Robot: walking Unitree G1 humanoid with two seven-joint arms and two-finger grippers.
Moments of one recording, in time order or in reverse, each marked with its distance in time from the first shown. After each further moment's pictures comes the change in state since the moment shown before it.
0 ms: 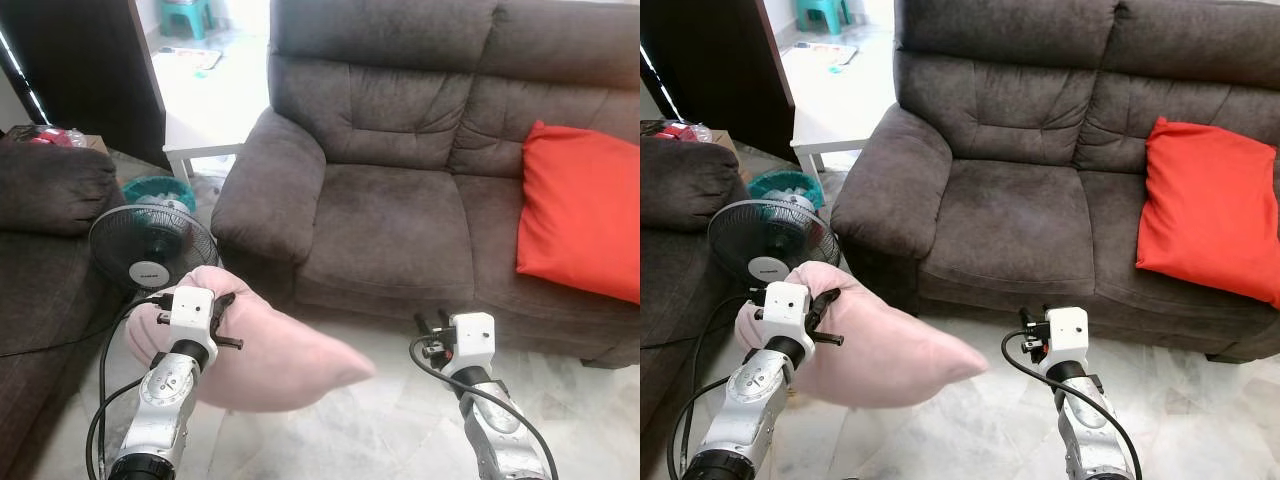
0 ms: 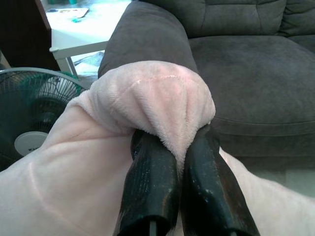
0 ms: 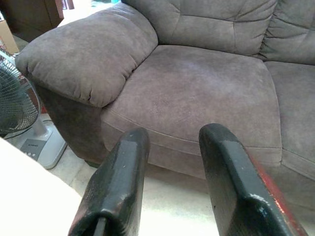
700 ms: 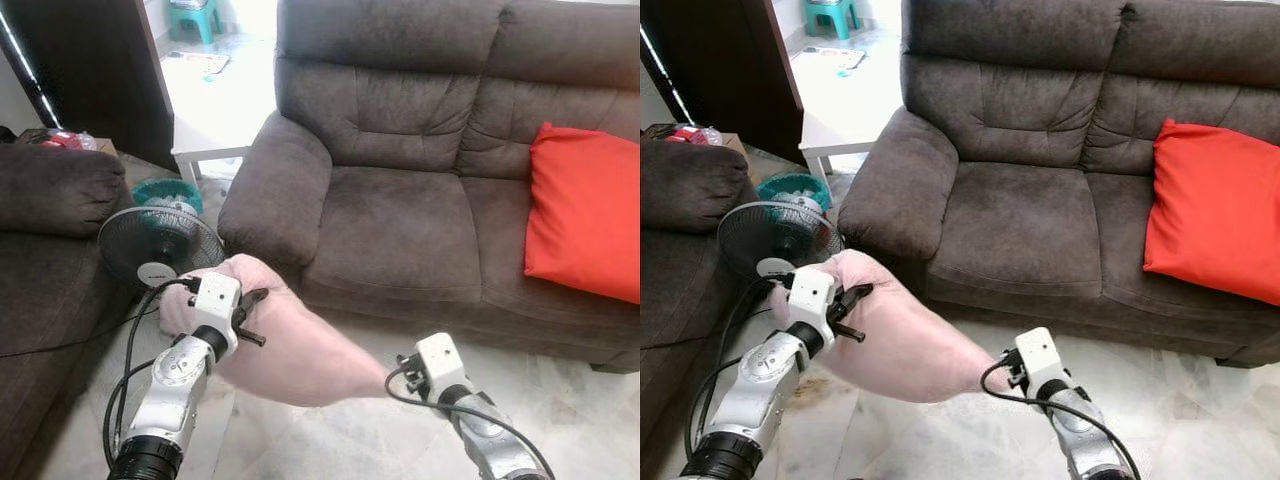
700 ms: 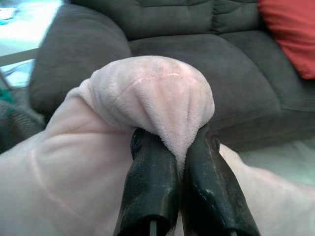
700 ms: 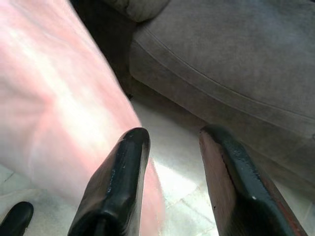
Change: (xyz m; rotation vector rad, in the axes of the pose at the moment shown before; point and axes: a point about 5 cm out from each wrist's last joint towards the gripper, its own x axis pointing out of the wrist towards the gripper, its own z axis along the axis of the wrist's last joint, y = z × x) left arm 0.013 -0.030 0.019 -0.011 0.001 -0.288; right arm -0.001 0.007 -0.033 -0.222 0.302 0.158
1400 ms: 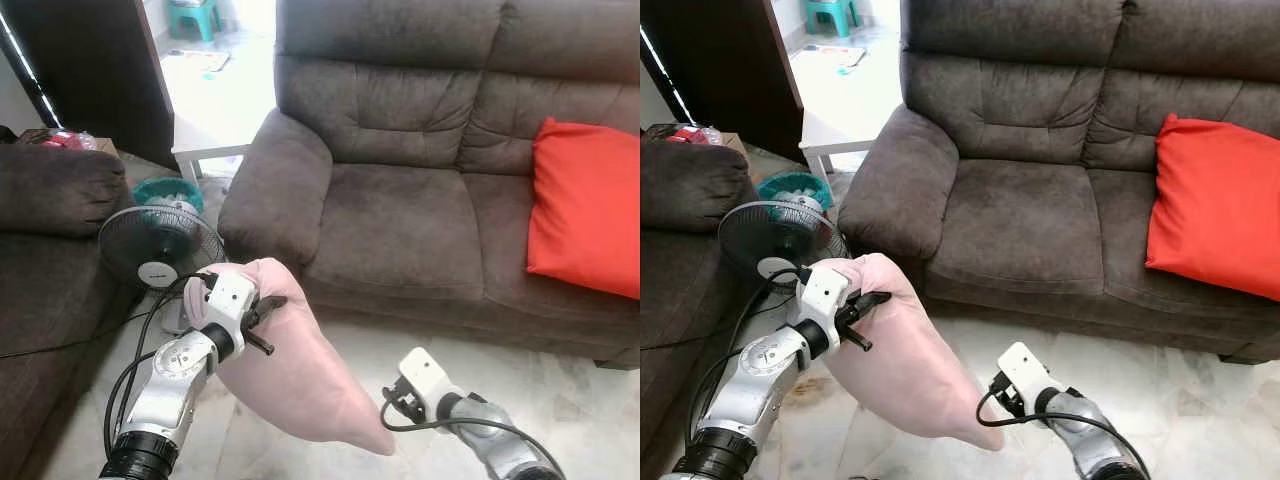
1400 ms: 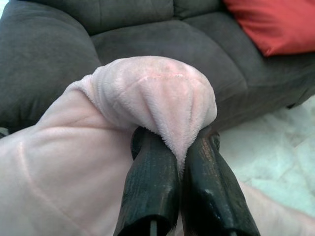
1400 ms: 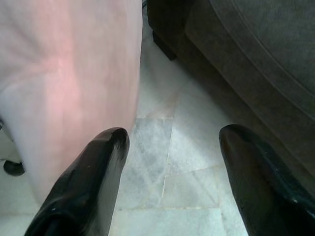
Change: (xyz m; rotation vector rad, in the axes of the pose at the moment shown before) left arm -0.002 -0.001 0.006 0.073 0.044 -0.161; right arm -0.005 -0.001 -0.016 -0.215 0.173 0.236
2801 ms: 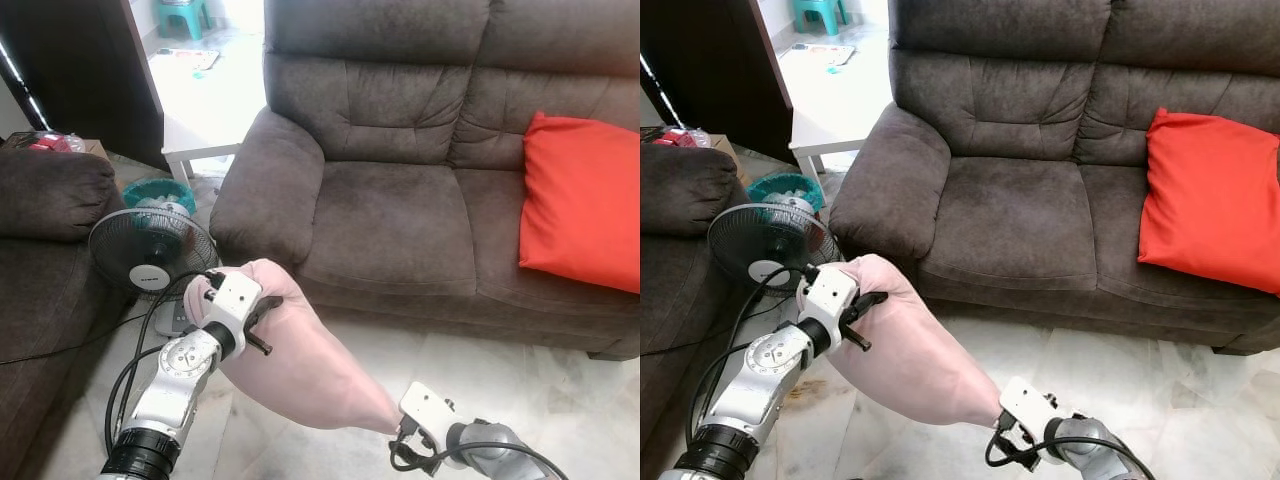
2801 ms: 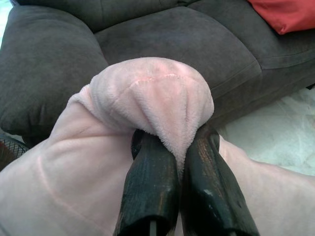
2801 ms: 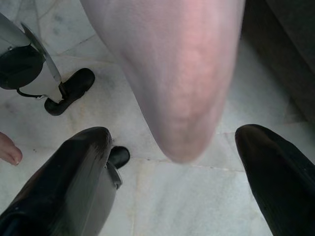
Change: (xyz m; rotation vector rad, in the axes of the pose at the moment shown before) left arm 0.006 -0.003 0.000 0.079 0.032 0.049; right arm -0.001 0.030 -0.030 -0.070 0.180 0.158
